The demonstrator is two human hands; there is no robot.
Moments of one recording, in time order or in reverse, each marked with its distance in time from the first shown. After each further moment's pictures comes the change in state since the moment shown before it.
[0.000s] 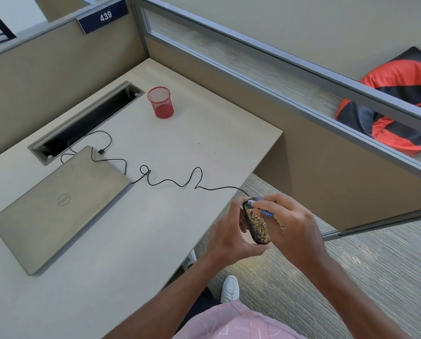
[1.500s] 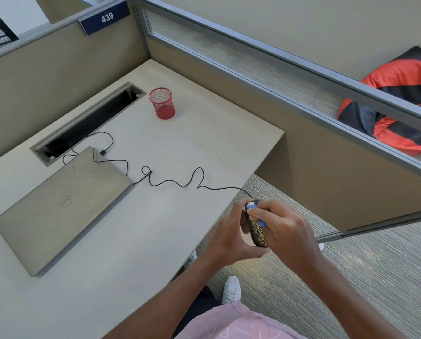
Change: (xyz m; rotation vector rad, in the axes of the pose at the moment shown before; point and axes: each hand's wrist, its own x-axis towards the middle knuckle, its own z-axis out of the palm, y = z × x) left_hand 0.000 -0.003 -0.008 -0.013 -0.061 -0.010; right_hand -0.006 0.000 0.013 -0.067 -0.016 -0.108
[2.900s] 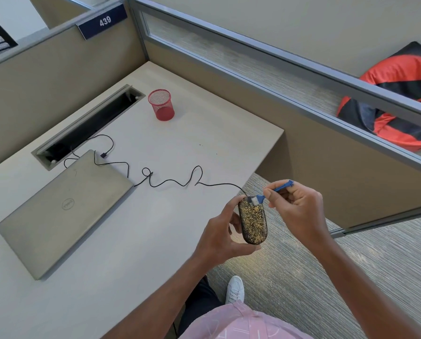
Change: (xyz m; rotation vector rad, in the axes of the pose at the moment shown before) left_hand -0.007 -0.021 -0.018 0.015 -0.003 -0.046; right_hand 0.031 0.015 -0.011 0.511 0.117 0.550
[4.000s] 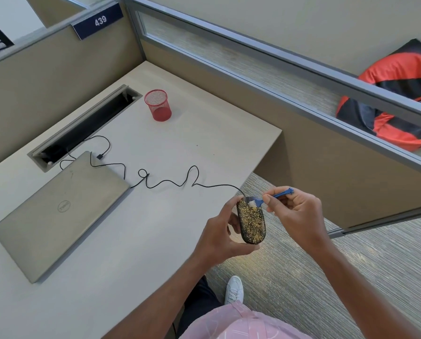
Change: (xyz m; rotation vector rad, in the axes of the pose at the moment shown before) left_hand 0.008 -0.003 0.006 -0.031 -0.005 -0.044; right_hand -0.002 0.020 -0.007 0.049 -0.041 0.054
